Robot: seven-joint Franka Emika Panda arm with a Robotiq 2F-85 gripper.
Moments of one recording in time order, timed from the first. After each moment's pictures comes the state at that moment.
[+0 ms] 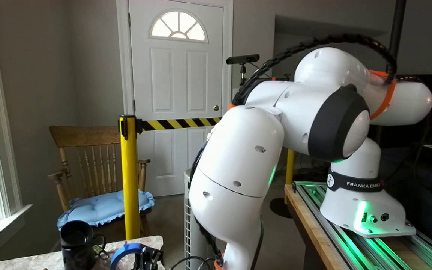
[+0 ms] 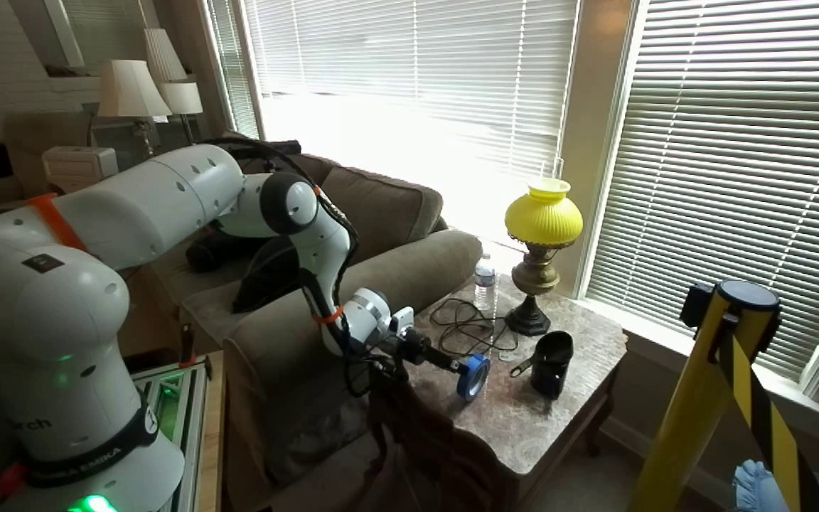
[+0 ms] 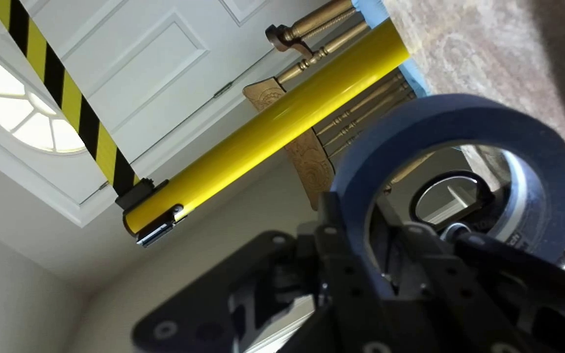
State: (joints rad) arm 0.78 1.37 -0.20 -1.44 -1.35 1.67 1.88
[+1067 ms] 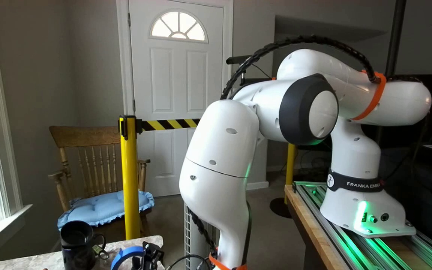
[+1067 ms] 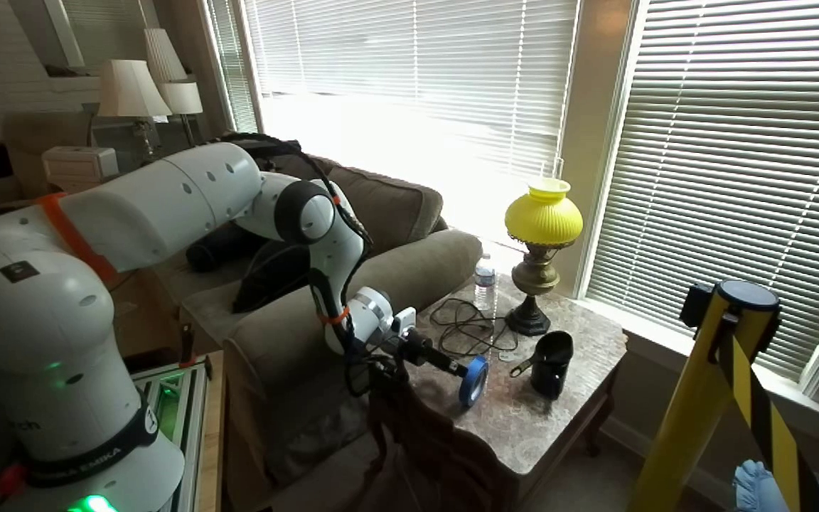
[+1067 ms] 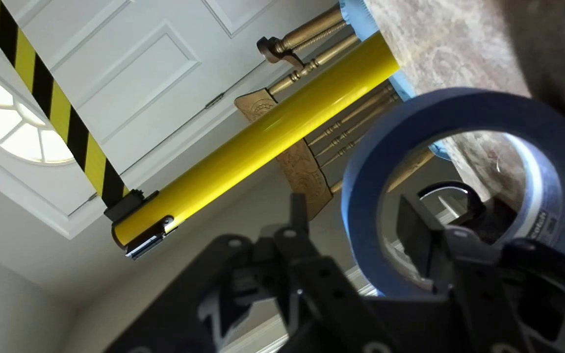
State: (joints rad) arm 0.61 1.35 -0.01 -1.44 -1.52 1.57 1.89
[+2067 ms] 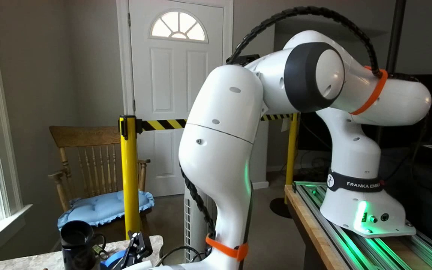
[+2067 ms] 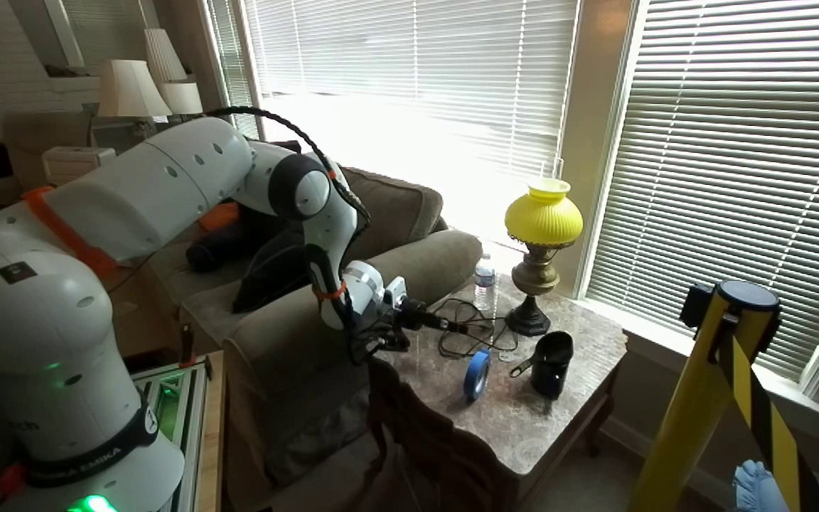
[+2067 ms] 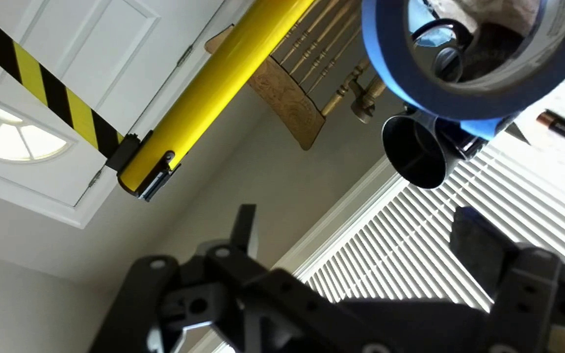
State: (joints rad) arm 0.59 1.19 0.08 -1.55 -1.69 1.52 2.05
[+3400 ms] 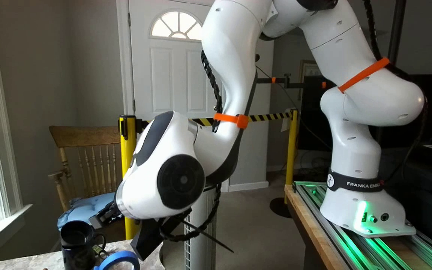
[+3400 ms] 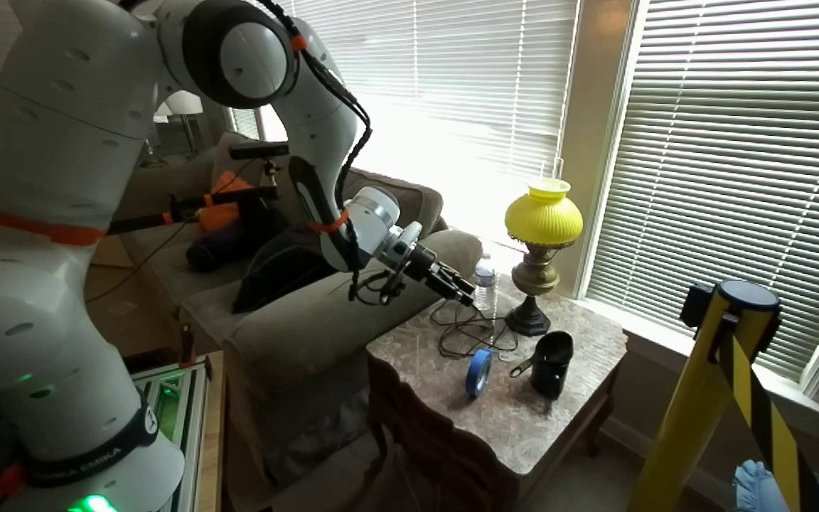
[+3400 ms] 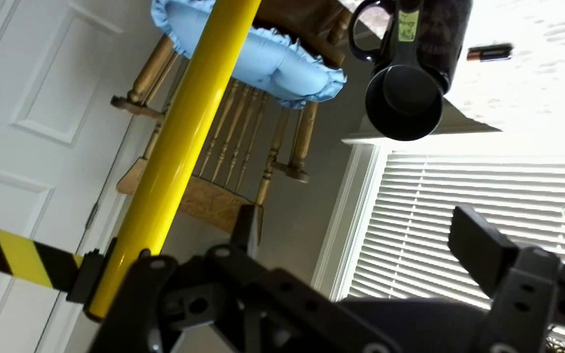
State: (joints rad) arm 0.22 0.56 0.26 -2.07 -1.73 2.06 2.20
